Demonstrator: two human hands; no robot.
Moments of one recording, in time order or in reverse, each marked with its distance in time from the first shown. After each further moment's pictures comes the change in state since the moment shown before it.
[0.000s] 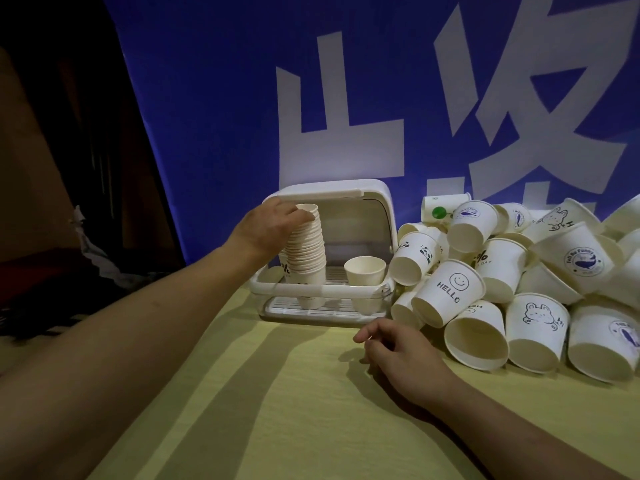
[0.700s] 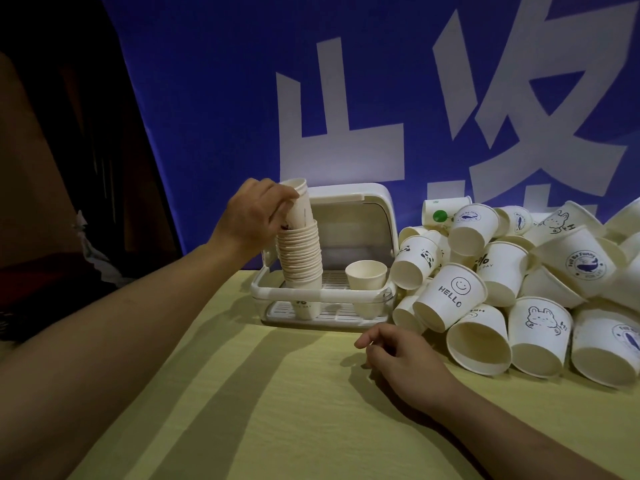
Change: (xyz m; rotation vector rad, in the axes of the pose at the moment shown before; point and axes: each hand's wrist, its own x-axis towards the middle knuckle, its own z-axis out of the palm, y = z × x) left_hand 0.000 -0.014 -0.014 -0.157 0.416 -0.061; right_hand 0.002 0.002 0.000 -0.002 -0.003 -0.015
